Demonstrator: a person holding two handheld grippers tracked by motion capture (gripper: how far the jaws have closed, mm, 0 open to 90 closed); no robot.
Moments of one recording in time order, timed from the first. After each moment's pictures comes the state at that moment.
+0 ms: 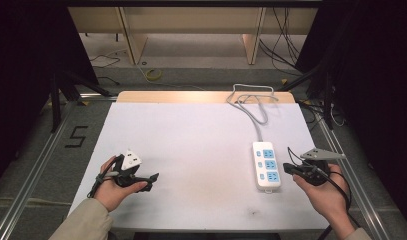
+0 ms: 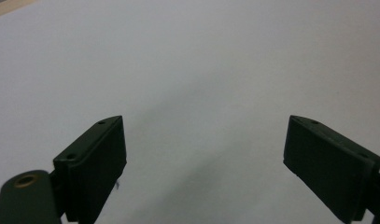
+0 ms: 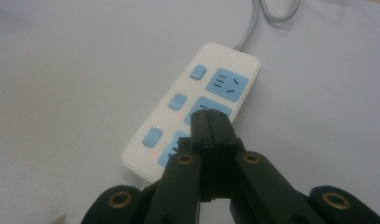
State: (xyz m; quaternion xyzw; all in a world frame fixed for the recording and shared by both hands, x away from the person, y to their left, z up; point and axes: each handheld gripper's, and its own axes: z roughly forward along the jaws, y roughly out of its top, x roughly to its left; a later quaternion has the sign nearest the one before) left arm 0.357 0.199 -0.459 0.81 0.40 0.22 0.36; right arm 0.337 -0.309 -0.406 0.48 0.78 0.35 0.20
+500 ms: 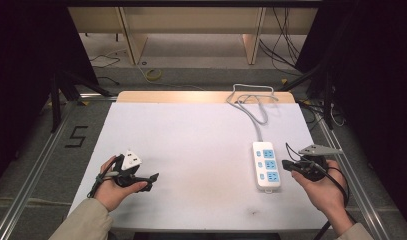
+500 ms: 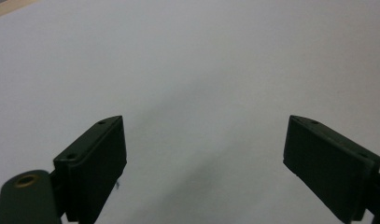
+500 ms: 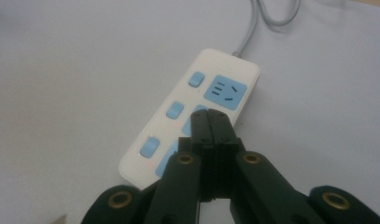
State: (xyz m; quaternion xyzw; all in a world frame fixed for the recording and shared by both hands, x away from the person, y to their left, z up) left arm 0.357 0.199 -0.459 0.81 0.40 0.22 0.36; right arm 0.346 -0.306 -0.402 0.48 0.78 0.35 0.20
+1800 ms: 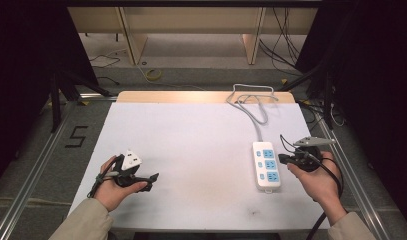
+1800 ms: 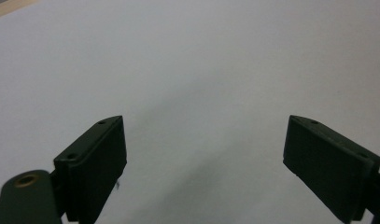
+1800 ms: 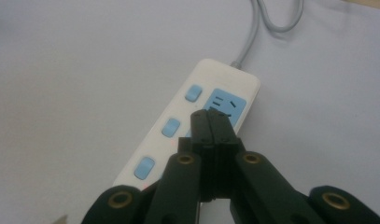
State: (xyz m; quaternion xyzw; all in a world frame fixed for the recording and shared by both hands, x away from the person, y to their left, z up) left arm 0.357 0.199 -0.459 0.81 0.40 0.22 0.36; right arm 0.367 -0.299 -0.397 0.48 0.79 0.33 0.19
